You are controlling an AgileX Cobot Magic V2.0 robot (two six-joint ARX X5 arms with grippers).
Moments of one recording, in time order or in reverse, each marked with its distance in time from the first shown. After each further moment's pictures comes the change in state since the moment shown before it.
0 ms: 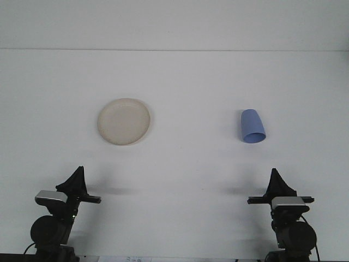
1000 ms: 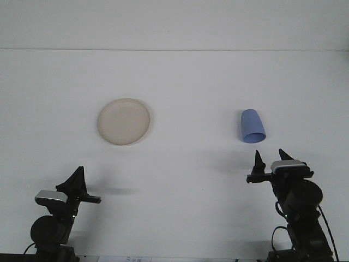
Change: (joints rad) left arm 0.000 0.000 0.000 0.000 0.000 0.000; right arm 0.002 0.608 0.444 -0.137 -0.083 0.040
